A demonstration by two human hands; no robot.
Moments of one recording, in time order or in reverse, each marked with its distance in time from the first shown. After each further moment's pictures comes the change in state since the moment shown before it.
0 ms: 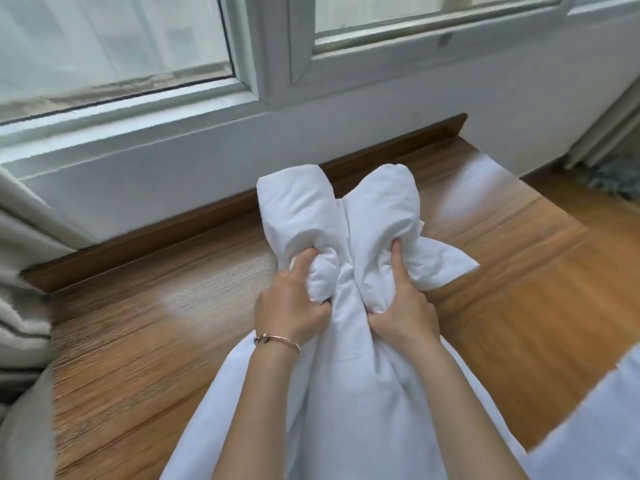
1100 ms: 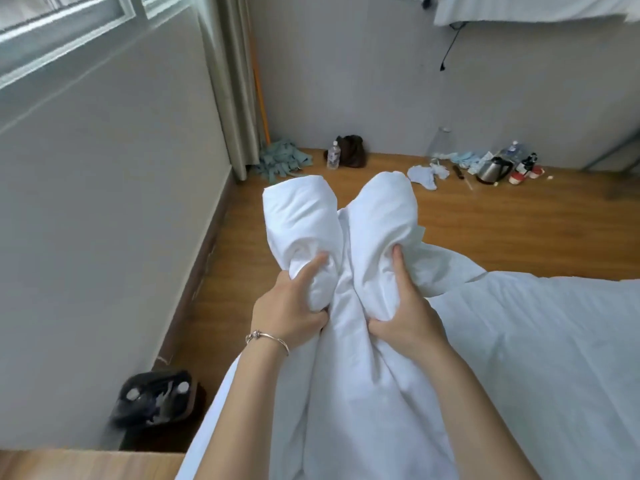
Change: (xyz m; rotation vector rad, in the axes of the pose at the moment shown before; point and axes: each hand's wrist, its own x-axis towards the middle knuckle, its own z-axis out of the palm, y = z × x) left_hand 0.255 0.770 0.514 0.013 -0.721 0.930; right_hand 0.251 0.614 -0.503 0.295 0.570 0.702
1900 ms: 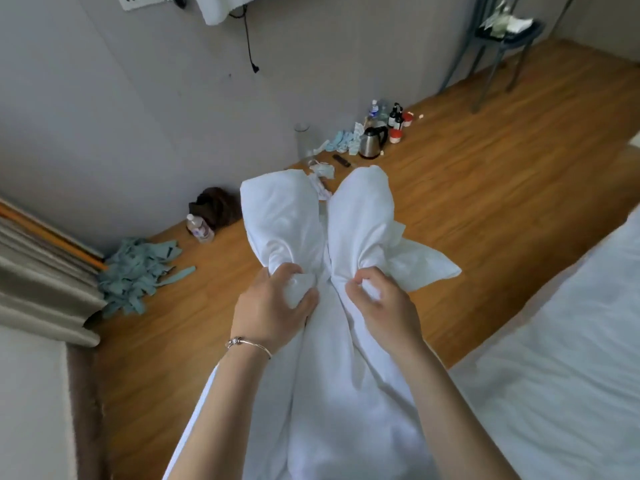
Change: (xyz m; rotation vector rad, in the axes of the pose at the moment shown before) left_hand 0.593 0.219 0.140 0.107 -0.183 0.423; right_hand 0.496 0.161 -0.172 0.434 0.493 0.391
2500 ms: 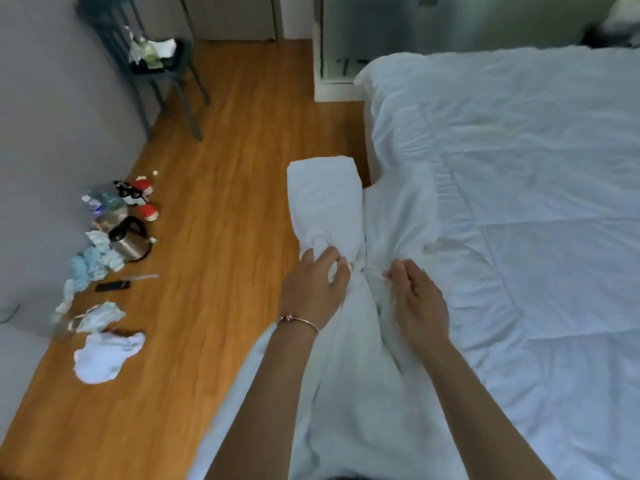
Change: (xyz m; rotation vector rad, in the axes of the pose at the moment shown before) left_hand 0.310 0.300 0.204 -0.143 -0.585 0.942; right_hand 0.191 0.061 -0.201 0.070 1.042 0.643
